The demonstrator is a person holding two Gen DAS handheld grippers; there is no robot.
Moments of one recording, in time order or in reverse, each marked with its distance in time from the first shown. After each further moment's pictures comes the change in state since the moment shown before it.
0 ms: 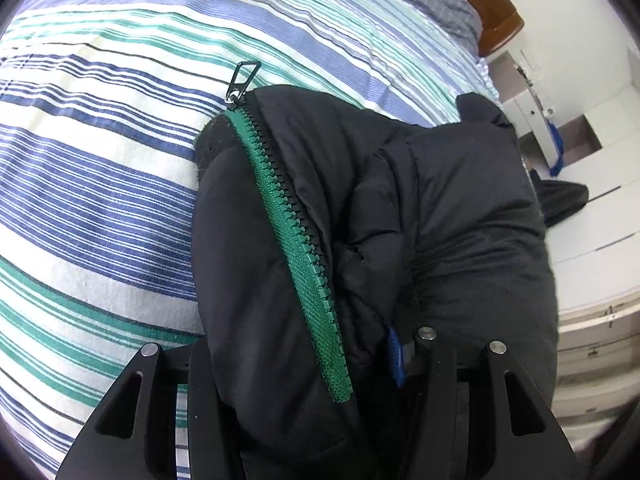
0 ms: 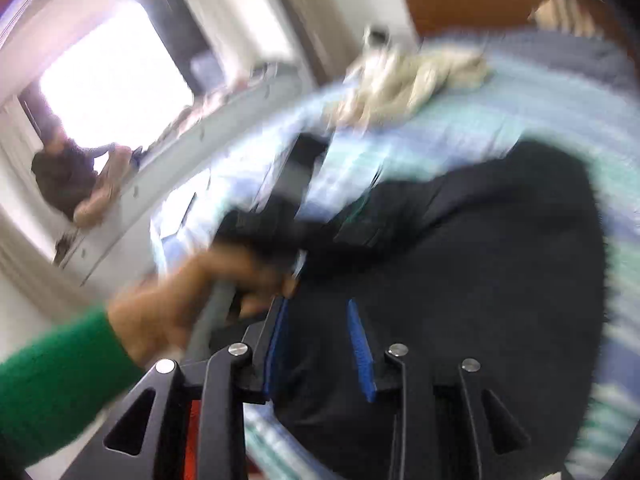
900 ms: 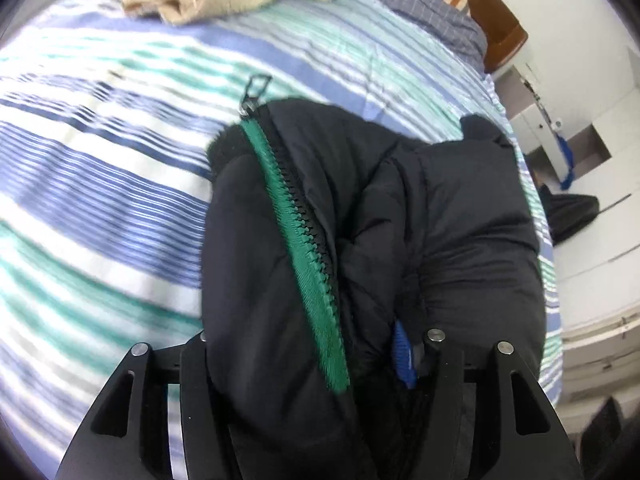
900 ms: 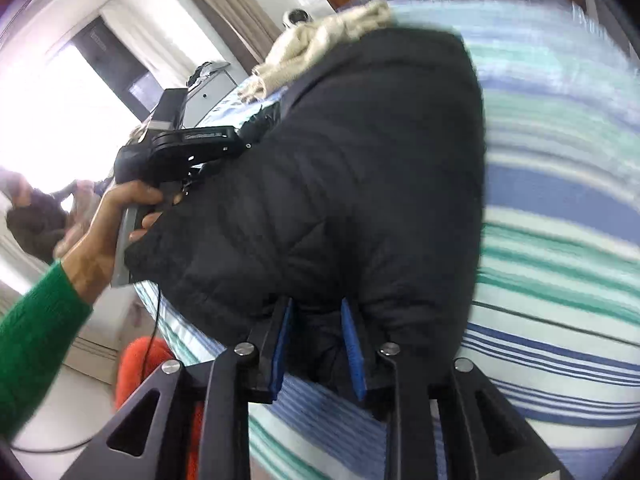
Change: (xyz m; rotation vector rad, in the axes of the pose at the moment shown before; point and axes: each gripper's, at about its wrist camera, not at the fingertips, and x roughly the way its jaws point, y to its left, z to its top) left arm -0.034 -0.029 -0.016 -0.015 -0.119 0.077; right arm -0.102 -0.082 -0.073 0.171 -0.092 -0.092
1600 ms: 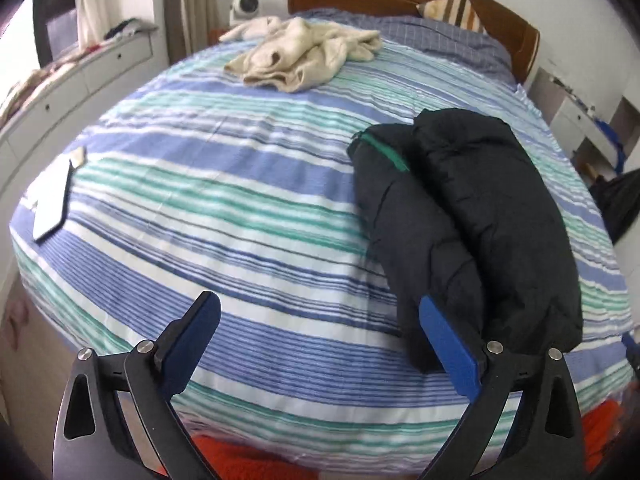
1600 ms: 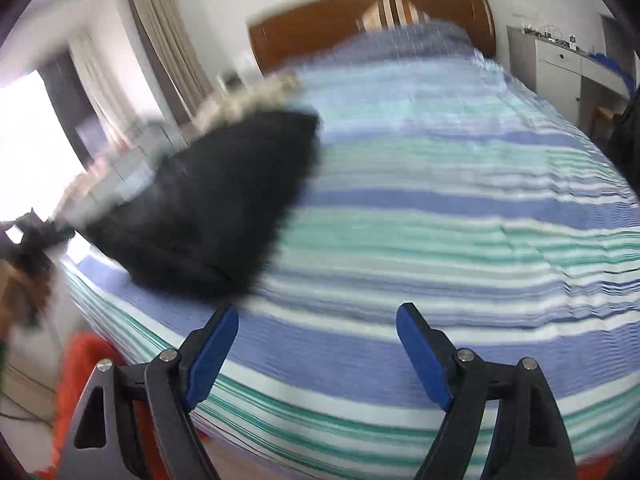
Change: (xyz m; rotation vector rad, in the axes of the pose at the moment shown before) left arm -0.124 0.018 -0.106 0.088 -0.208 0.296; right arm -0.136 -0.083 -0.100 0.099 -0.280 -0.177
